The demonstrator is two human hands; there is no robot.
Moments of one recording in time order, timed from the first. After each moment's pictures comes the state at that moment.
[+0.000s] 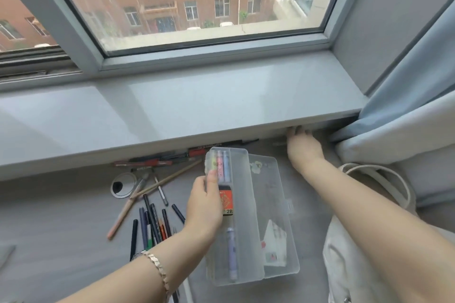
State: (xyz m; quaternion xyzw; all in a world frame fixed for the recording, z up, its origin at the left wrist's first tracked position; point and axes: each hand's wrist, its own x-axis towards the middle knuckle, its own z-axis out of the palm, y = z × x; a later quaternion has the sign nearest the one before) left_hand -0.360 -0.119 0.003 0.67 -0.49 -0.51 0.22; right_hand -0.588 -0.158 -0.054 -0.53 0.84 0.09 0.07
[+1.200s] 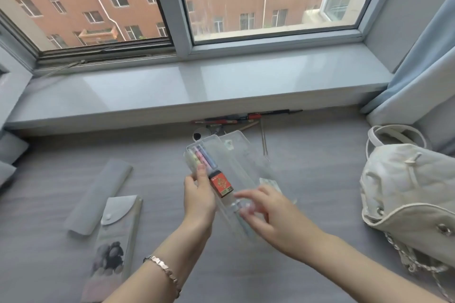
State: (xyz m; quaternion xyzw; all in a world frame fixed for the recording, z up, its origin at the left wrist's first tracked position) left_hand -0.187 -0.021 0.039 0.68 -0.33 -0.54 0.37; right_hand -0.318 0.051 0.055 -0.67 0.59 -0.27 0.36
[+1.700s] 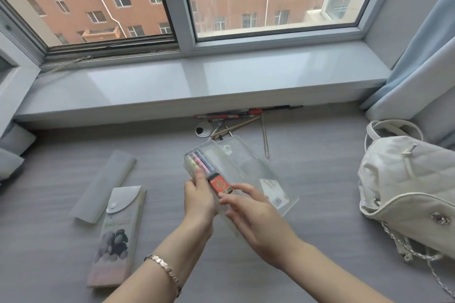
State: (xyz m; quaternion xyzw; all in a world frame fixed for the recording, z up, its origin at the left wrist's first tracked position) left_hand -0.177 0.001 0.034 0.69 -0.27 -0.57 0.36; right_hand -0.284 0.072 0.032 -0.71 0.55 -0.35 0.26
